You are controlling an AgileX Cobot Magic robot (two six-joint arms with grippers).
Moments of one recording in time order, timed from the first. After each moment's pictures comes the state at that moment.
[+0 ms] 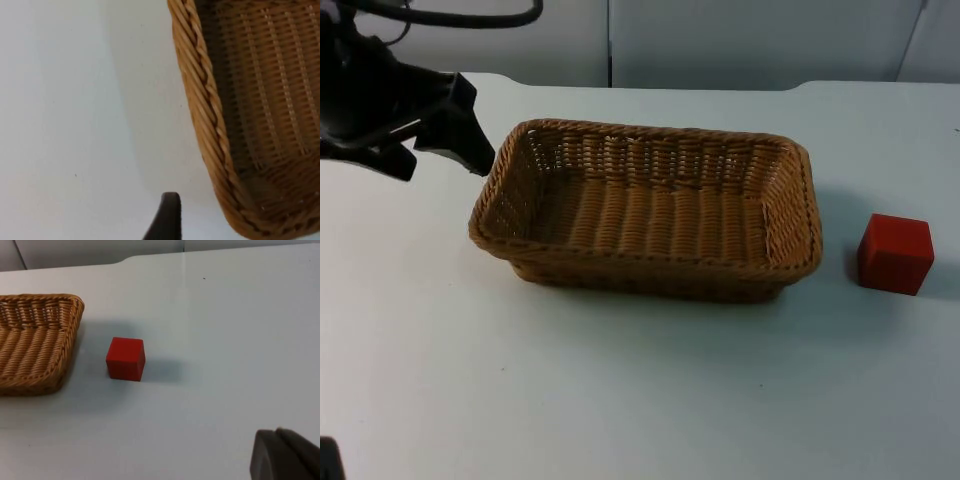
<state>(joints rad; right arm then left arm) -0.04 0.00 -0.52 -0.02 1.09 0.02 -0.12 1.85 -1.12 -0.76 0.59 0.70</state>
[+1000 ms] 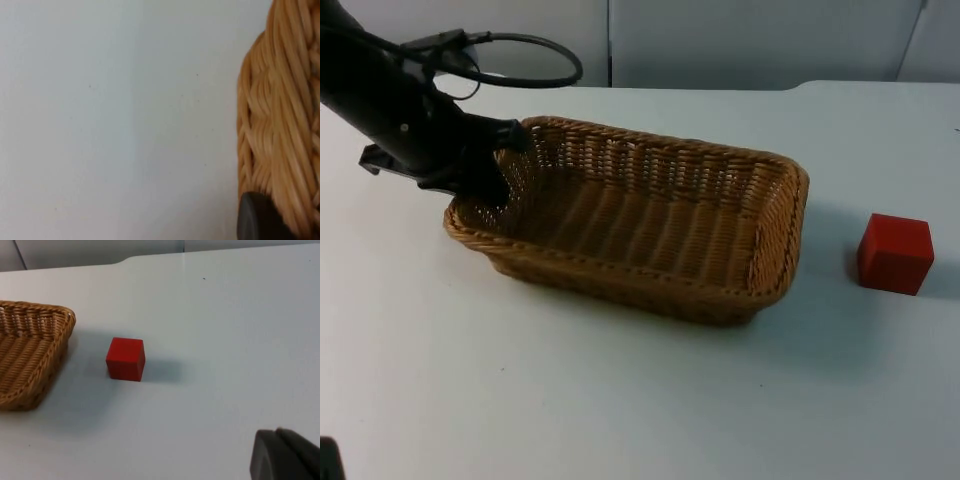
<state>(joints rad) -0.04 0.00 -0.52 -0.02 1.09 0.02 -0.13 2.21 -1.40 -0.79 0.58 0.69</state>
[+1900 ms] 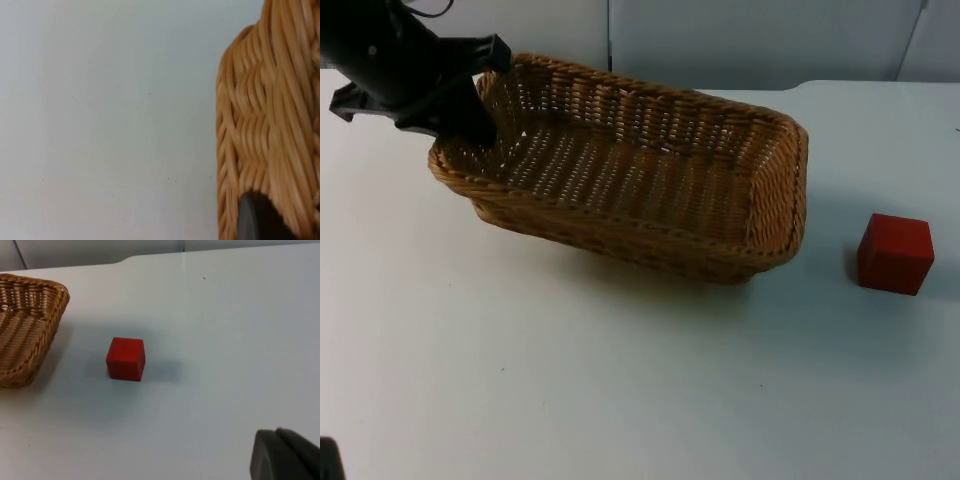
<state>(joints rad) -0.04 0.00 -0.52 -0.02 1.09 0.02 -0.11 2.05 -1.40 -0.75 0.69 0.55</state>
